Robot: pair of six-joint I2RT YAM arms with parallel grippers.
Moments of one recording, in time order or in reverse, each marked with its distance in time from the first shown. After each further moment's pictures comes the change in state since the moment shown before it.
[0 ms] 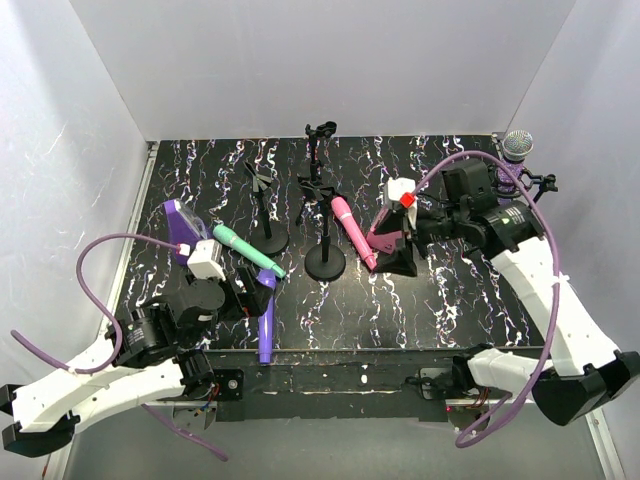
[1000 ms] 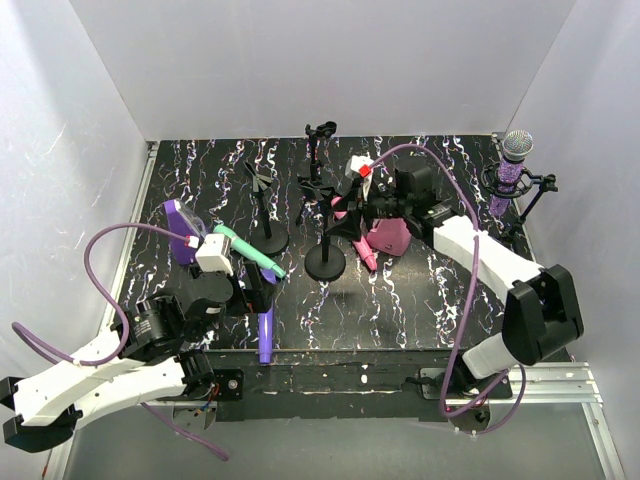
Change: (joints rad) left arm 0.000 0.076 0.055 -0.009 -0.018 0.060; right arm 0.078 0.316 -0.255 1.003 0.058 0.460
